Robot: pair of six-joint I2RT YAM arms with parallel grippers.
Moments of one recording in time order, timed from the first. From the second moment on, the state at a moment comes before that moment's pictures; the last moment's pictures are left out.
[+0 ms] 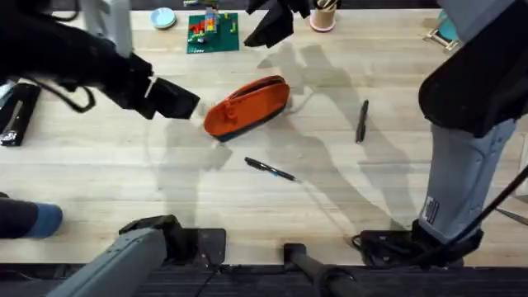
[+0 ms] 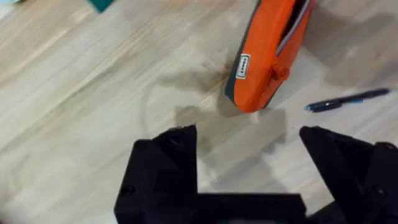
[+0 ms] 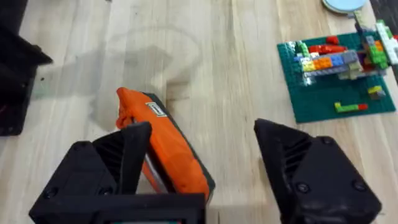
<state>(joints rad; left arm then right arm) 0.18 1.16 1.25 -1.22 0.35 0.71 0.39 2.27 2.34 -1.20 -0.85 -0.88</state>
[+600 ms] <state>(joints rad) 0.18 0.88 1.29 -1.35 0.40 0.52 0.39 2.27 2.40 -1.37 -0.81 -0.86</state>
